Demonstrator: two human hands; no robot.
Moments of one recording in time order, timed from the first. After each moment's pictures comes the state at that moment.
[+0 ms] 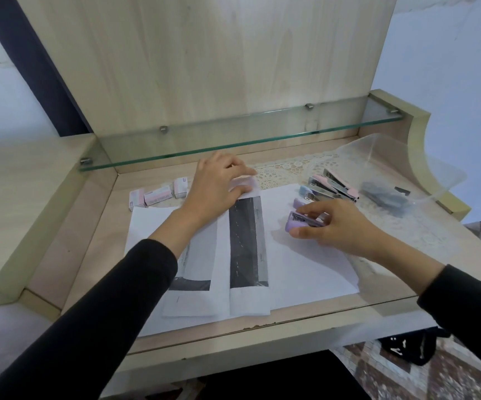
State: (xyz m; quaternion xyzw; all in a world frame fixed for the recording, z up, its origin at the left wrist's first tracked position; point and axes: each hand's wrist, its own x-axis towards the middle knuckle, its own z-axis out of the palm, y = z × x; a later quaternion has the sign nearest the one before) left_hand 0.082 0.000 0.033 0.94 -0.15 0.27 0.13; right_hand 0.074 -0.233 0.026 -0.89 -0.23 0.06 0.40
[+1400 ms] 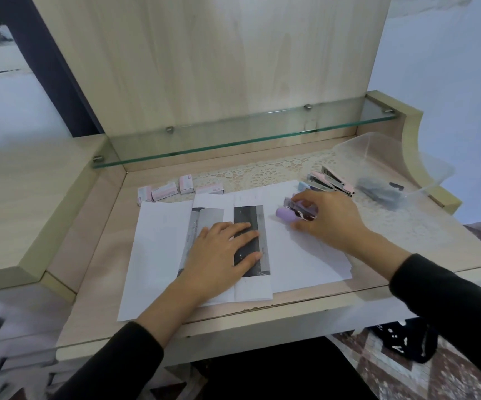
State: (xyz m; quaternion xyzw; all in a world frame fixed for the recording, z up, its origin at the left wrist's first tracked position) left_hand -0.020 -0.025 -0.015 0.99 -0.07 0.06 0.07; right_hand 0.069 -0.225 0.019 -0.93 -0.23 -0.11 0.25
